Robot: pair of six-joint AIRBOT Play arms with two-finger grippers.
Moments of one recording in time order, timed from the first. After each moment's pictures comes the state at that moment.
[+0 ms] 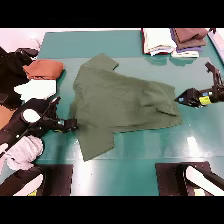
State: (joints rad) left arm -0.14 -0.96 0.55 0.94 -0.94 -1.50; right arm -0.39 -1.06 0.97 -0.94 1.42 1.28
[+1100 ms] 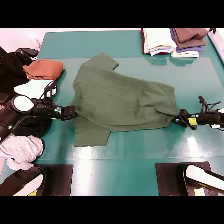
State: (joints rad) left arm -0.15 -0.95 0.74 0.99 -0.99 -1.53; right arm -0.50 -1.22 0.61 -0.93 1.09 1.22
